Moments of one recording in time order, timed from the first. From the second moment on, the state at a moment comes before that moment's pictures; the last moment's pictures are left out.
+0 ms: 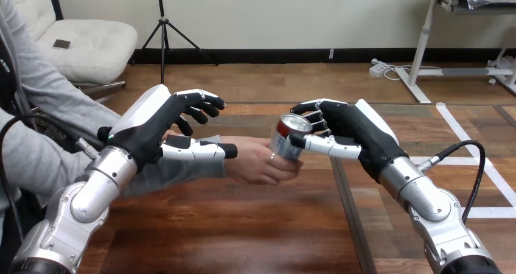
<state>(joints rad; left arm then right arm) -0.45 0.49 -0.17 0.63 0.36 -0.47 -0.12 -0.52 -0.28 0.06 0.83 -0.14 -0.41 0.26</state>
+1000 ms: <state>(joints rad) -0.41 0.45 -0.12 0.76 0.16 -0.69 -0.17 -0.51 -0.28 0.05 0.83 -0.12 -0.46 0.24</state>
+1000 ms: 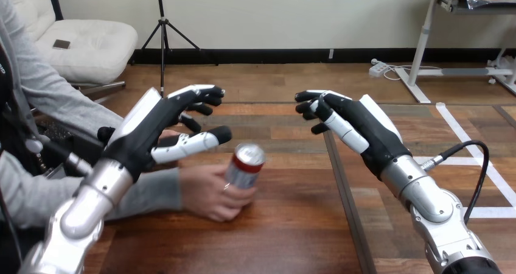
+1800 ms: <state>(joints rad) -0.19 0.32 -0.02 0.85 -0.03 -0.86 -0.20 -0.30 -0.24 -0.01 0.70 0.07 -0.48 0.32</state>
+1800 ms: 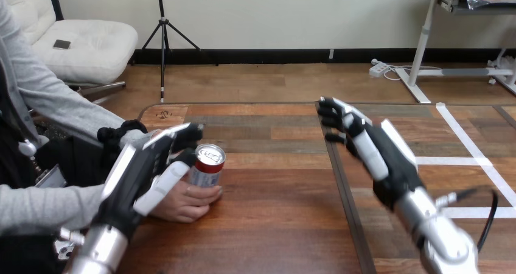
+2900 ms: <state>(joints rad) -0.02 0.19 0.07 0.71 -0.14 -0.88 -0.20 -0.10 -0.14 -0.05 0.68 0.21 -0.52 0.44</state>
